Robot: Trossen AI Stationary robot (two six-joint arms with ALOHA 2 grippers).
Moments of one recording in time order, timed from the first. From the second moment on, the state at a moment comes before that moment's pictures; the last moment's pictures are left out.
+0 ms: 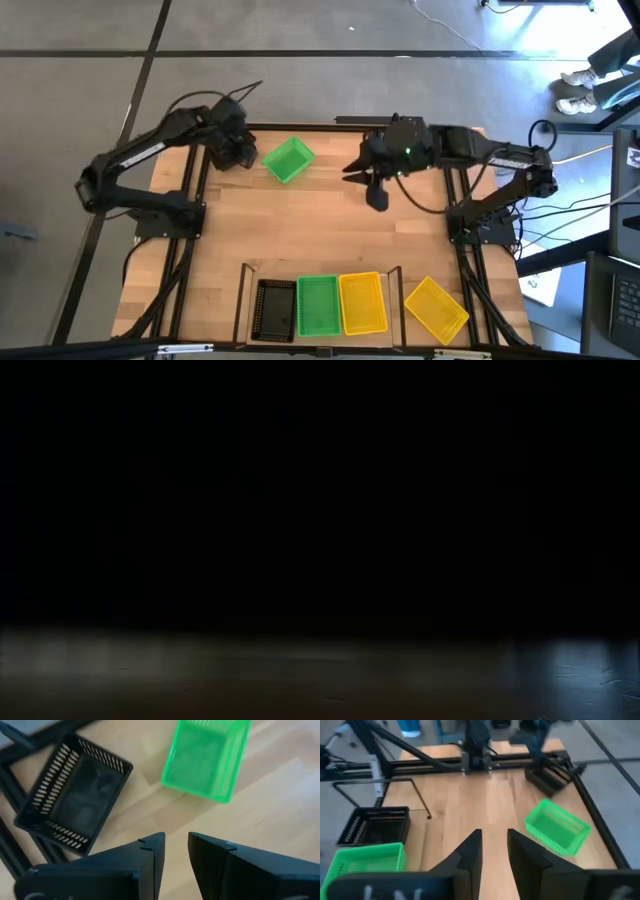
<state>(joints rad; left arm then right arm) 0.66 1.15 1.15 -1.08 -0.05 -0.41 -0.01 1.45 1.71 -0.82 0.00 0.06</state>
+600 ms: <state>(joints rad) 1.02 1.40 1.15 -1.25 0.10 -0.06 -0.18 1.46 1.78 -0.97 -0.11 -0.11</state>
